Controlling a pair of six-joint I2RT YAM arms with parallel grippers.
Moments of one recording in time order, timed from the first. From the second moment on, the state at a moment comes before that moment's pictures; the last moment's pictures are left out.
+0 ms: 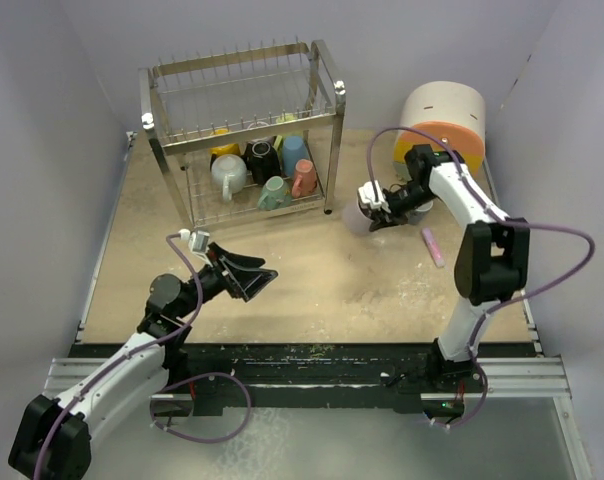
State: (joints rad) left arm -0.46 0.64 0.13 0.66 0.45 -0.83; right arm 0.13 1.90 1.58 -1.19 -0.78 -1.67
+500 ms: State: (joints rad) left arm -0.46 0.78 0.12 0.97 0.59 -0.84; right arm 0.31 1.47 1.11 -1.26 -0.91 -1.96
